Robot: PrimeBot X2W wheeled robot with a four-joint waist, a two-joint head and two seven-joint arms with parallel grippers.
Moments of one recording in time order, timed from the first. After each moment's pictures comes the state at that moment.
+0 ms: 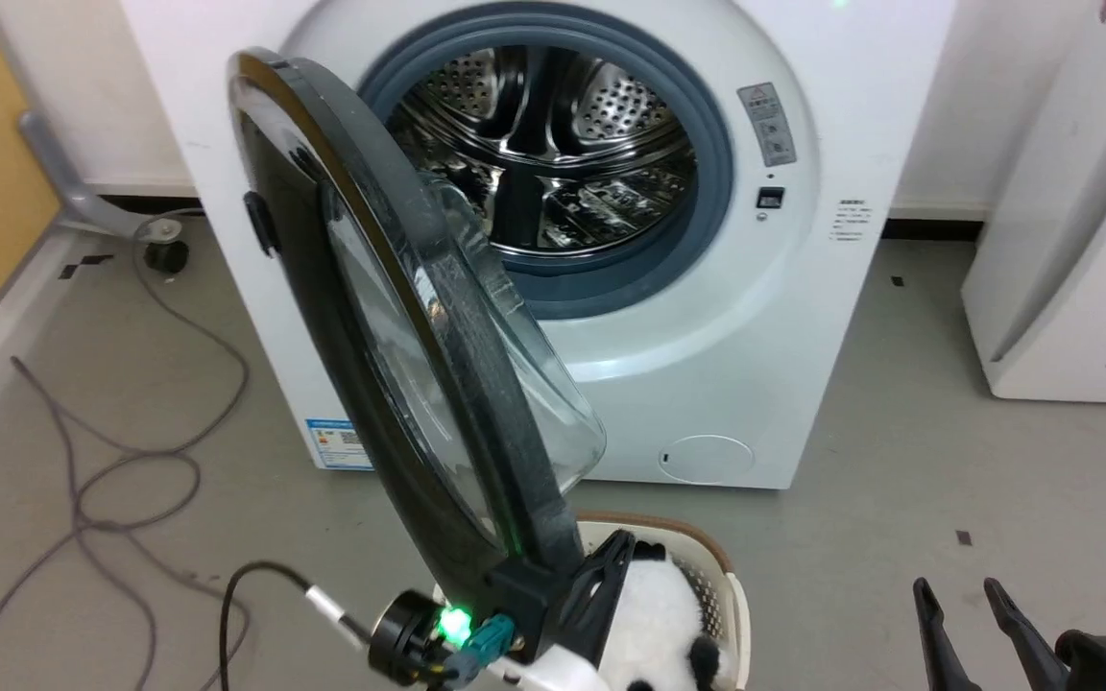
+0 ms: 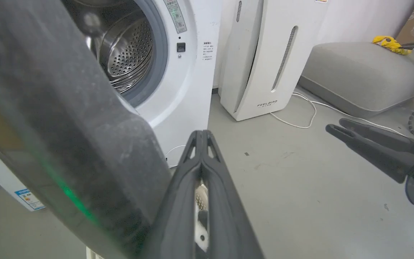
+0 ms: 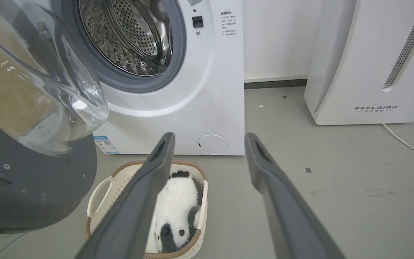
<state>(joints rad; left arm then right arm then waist) -0.18 0.22 -0.76 -0.04 -0.41 0.29 0.07 0.17 -0.05 -0.09 0.03 0.20 0.13 -0.04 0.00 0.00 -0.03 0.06</state>
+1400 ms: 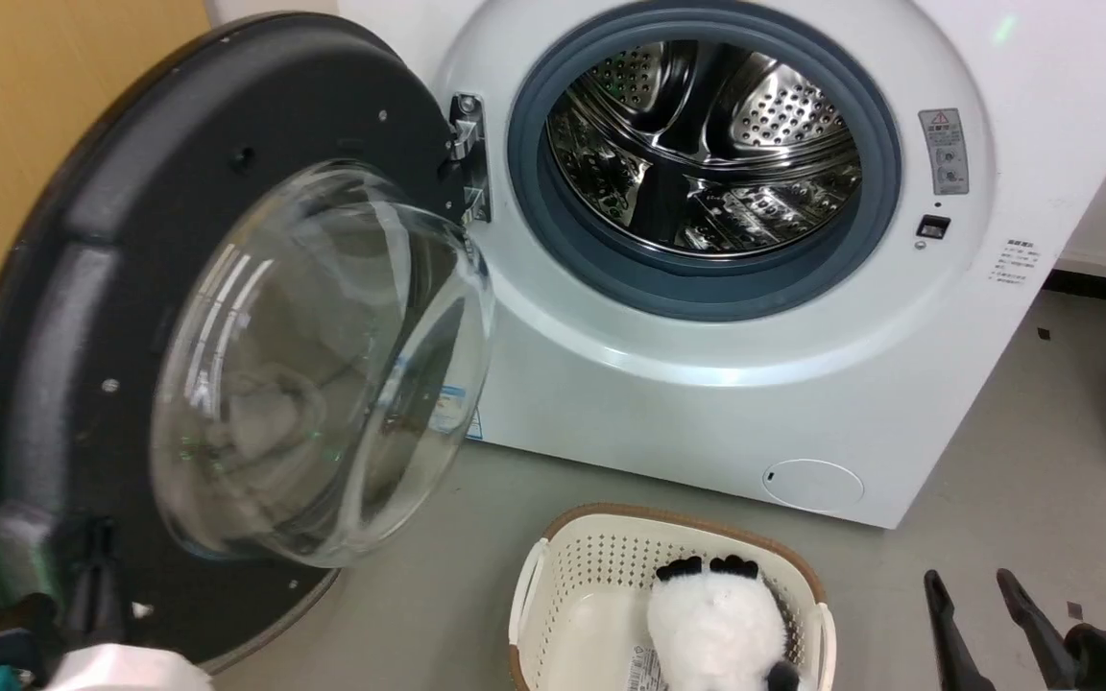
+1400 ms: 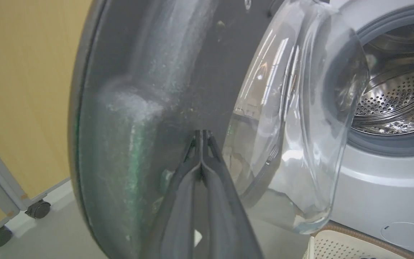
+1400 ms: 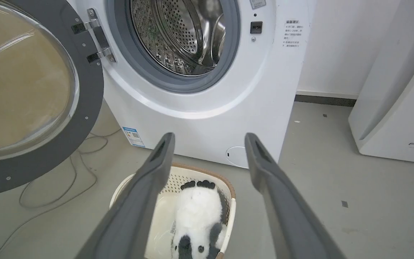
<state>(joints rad) 0.08 0.49 -0.19 0.02 -0.58 0.41 -0.25 0.17 -0.05 -0.11 0.00 0.16 0.13 -0.04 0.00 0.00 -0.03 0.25</state>
